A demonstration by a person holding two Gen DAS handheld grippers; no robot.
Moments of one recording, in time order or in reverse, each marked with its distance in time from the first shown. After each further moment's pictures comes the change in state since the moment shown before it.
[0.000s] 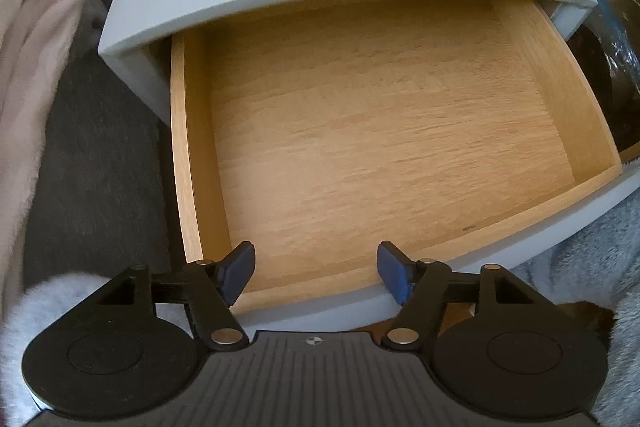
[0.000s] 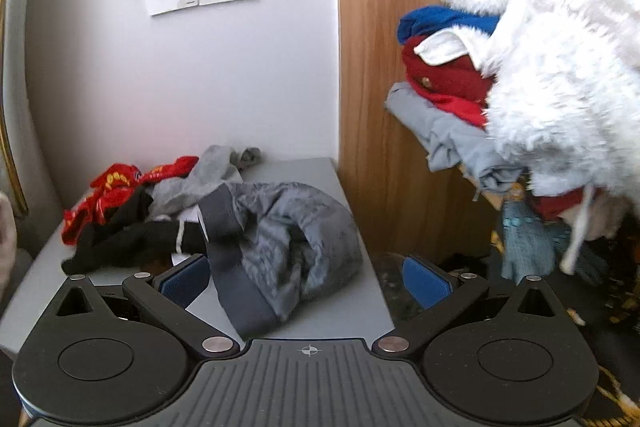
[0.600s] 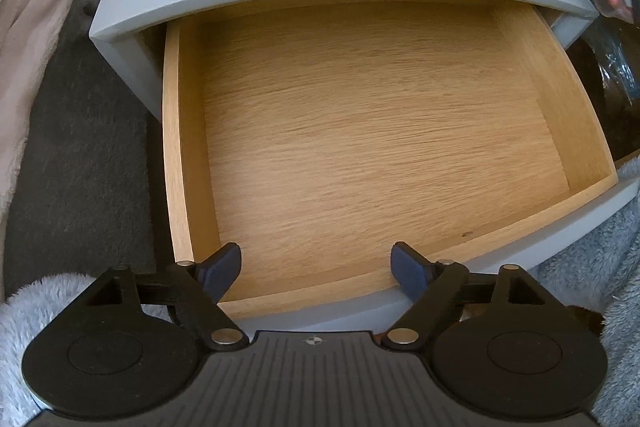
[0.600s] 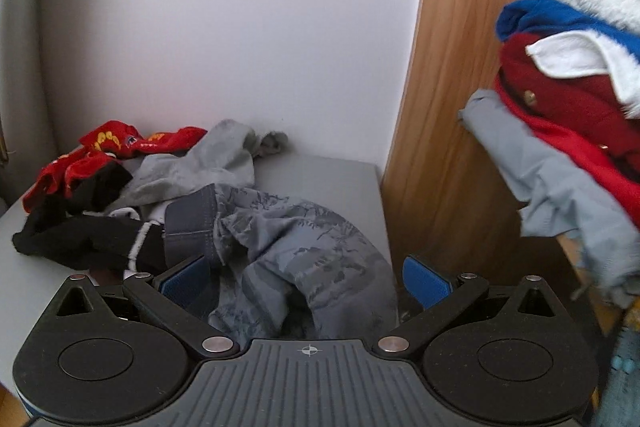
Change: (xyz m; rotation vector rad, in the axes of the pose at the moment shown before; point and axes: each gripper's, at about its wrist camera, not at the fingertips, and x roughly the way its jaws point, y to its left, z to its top) left arm 0.005 0.010 -0.007 -0.037 -0.004 -0.058; right arm 0.111 0.009 0.022 -0.241 0.064 0.056
